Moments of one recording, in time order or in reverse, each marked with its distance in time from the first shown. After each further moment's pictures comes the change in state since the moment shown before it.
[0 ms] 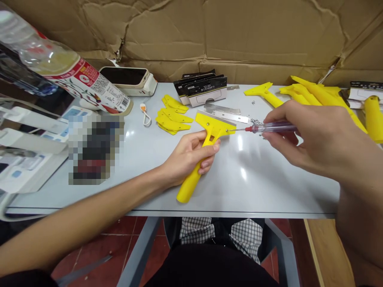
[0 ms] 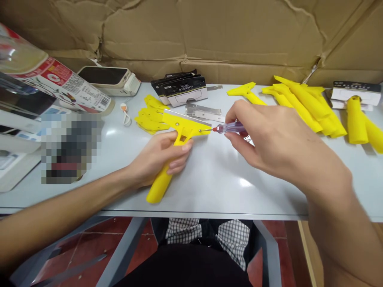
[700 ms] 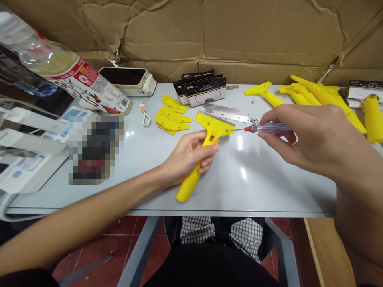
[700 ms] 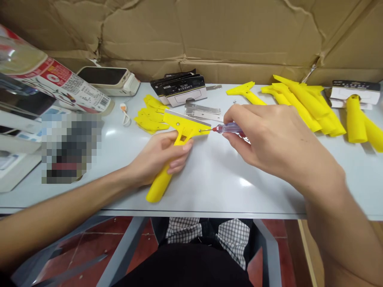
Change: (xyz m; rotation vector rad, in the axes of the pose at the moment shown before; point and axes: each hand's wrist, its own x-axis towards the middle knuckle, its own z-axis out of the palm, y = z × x) left_hand 0.002 -0.002 -0.001 0.017 -0.008 0.016; right_hand 0.002 -0.006 -0.001 -0.006 -0.072 0.037
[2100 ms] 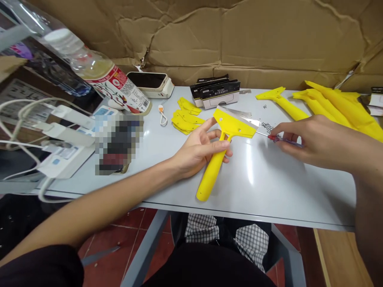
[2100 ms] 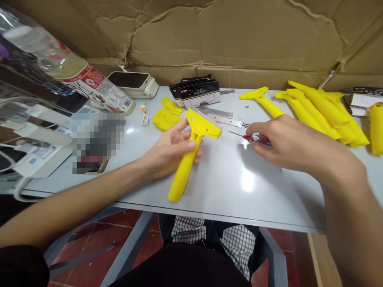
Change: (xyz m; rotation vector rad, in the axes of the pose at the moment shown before) left_hand 0.006 0.004 -0.009 -0.166 0.030 0.094; right_hand 0.006 0.049 0.018 0.021 -0.421 0.046
